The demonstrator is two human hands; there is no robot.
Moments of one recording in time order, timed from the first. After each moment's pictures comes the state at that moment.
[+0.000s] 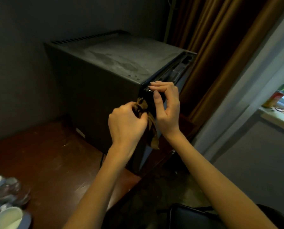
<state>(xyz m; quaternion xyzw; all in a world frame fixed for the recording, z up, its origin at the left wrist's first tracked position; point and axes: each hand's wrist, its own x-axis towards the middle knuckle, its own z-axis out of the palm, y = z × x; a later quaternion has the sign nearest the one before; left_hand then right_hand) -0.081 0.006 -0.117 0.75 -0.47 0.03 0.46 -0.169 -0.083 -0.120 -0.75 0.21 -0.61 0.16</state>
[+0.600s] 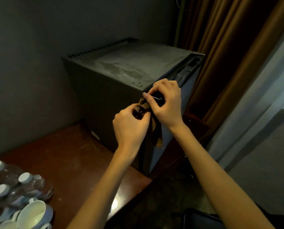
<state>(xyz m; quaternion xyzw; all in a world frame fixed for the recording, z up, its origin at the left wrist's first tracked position) -0.087 0.011 -0.103 0.73 -0.43 -0.01 0.53 -0.165 -0.100 -0.098 -0.80 0.23 -0.54 0.10</state>
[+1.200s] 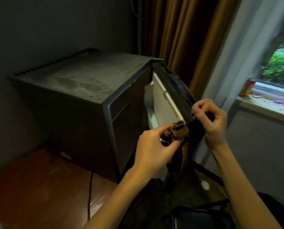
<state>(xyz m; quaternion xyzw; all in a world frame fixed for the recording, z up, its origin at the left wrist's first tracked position) -0.191 -0.010 -0.113 0.51 -0.63 -0.26 0.52 -0.350 -0.101 -0.102 -0.68 0.28 -0.62 0.26</state>
